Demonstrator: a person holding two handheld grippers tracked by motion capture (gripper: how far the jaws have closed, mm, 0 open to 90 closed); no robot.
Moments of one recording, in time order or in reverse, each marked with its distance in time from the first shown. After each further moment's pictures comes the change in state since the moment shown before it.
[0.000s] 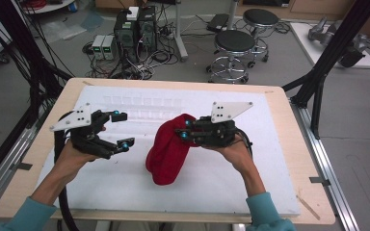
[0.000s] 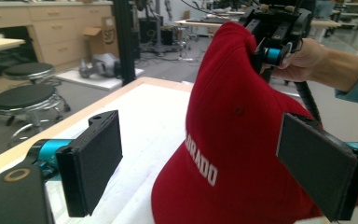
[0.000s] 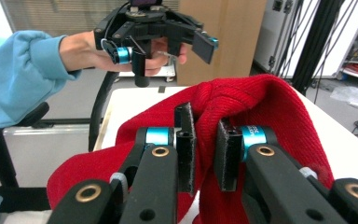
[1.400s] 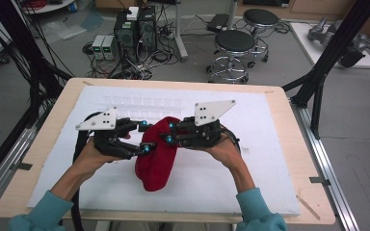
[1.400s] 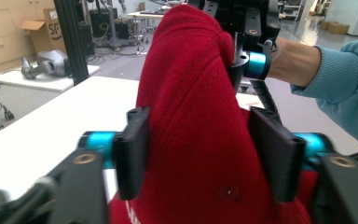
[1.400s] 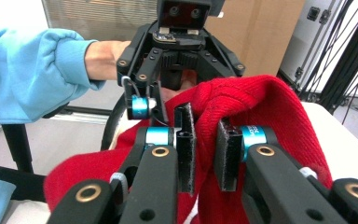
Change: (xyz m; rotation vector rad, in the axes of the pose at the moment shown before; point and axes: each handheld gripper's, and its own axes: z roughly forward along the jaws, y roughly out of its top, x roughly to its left) left arm -0.013 0.000 0.042 0.015 -0.180 0.013; right arm 0.007 0.016 0.030 0.009 0.110 -0.091
